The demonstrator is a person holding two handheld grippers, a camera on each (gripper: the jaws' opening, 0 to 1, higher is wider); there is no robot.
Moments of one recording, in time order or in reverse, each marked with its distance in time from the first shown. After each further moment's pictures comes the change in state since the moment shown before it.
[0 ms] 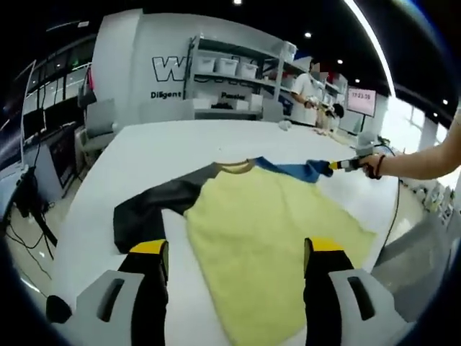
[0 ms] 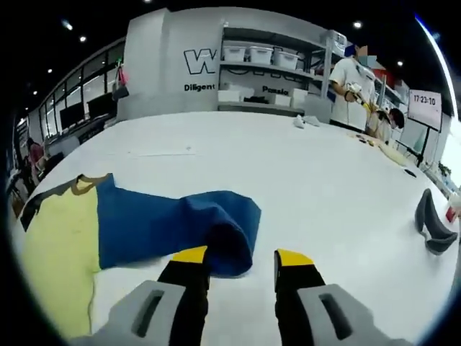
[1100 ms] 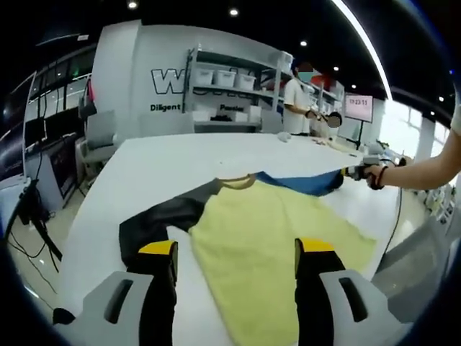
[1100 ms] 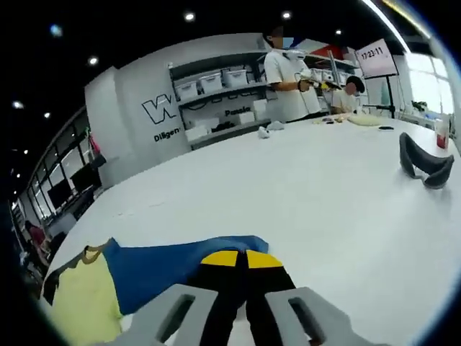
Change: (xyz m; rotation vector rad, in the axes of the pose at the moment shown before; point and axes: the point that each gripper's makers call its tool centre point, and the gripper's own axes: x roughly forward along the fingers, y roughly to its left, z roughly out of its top) left arm -0.002 0.011 0.017 0.012 -0.056 -0.002; right arm -0.030 -0.030 0.014 0.383 -0.168 -0.027
